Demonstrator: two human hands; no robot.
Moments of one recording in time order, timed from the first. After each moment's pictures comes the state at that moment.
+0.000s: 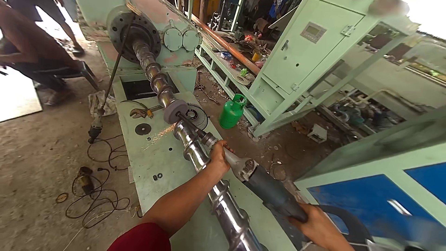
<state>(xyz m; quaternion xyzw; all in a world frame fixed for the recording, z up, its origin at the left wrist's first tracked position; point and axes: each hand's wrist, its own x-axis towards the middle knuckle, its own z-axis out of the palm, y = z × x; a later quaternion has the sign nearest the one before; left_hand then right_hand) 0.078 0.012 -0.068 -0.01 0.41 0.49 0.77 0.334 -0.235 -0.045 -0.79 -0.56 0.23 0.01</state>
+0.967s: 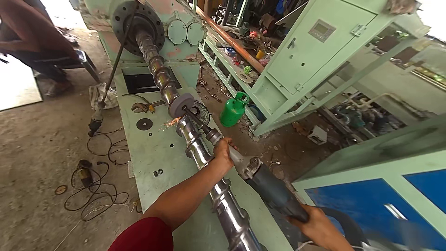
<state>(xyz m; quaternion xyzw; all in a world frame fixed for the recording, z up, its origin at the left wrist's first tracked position) 0.082 0.021 -0.070 -0.02 0.41 0.49 0.77 0.336 -0.227 -0.042 -0.80 -0.54 0.26 0.01</state>
